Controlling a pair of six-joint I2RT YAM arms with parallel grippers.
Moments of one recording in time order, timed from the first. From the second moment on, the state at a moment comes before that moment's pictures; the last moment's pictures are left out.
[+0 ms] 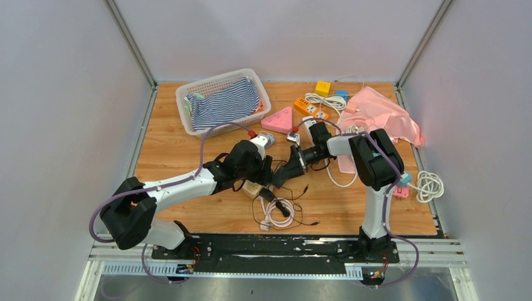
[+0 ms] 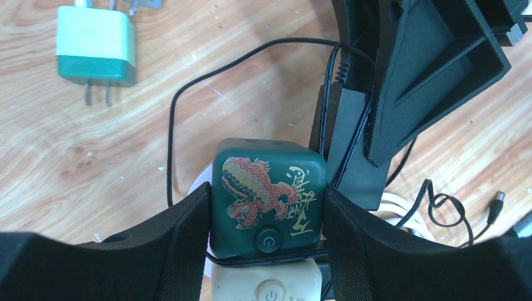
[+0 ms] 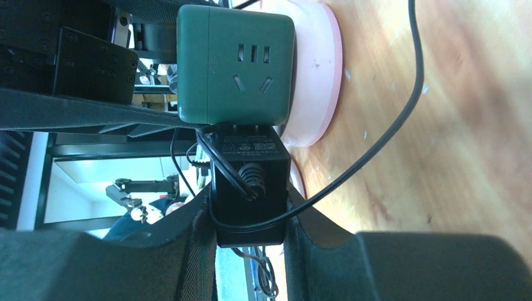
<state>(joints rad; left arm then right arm) -0.80 1.38 0.74 -0.06 -0.03 -0.29 0.36 2.00 1.04 -0.25 -1.33 0.11</state>
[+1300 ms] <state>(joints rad) -0.81 1.39 0.78 -0.03 -0.05 -0.29 0.37 2.04 1.40 -0.96 -1.15 -0.43</state>
